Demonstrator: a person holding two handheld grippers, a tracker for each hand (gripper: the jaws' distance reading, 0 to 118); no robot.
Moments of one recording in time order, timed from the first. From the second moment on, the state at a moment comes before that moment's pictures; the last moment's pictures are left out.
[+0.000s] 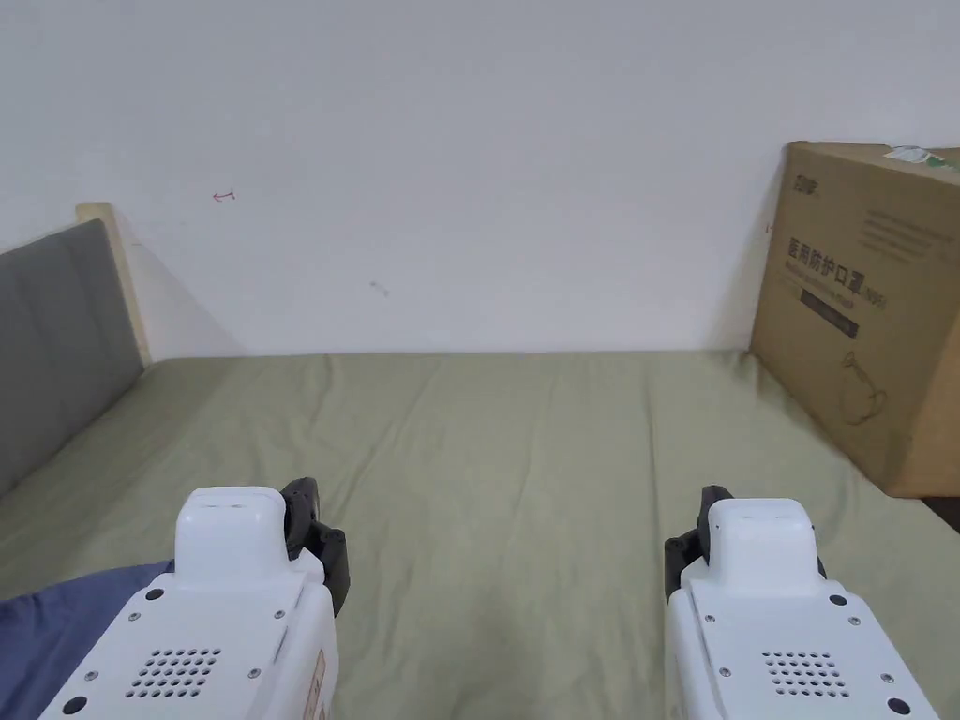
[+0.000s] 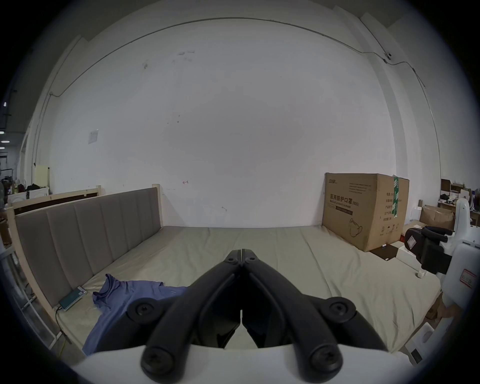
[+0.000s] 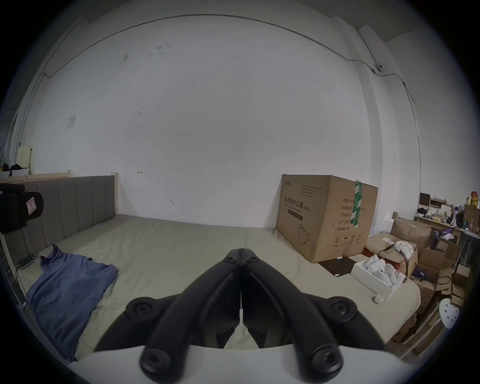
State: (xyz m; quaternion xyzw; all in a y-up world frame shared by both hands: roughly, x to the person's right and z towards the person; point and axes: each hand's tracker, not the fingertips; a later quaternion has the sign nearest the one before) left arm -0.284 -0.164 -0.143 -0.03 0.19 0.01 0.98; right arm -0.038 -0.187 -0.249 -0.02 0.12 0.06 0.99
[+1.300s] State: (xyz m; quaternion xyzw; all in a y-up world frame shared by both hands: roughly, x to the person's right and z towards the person) left arm -0.554 -0.316 -0.173 -0.36 0.35 0.19 0.84; right arm -0.229 -0.239 -0.221 -0.12 0.40 0.11 0.90
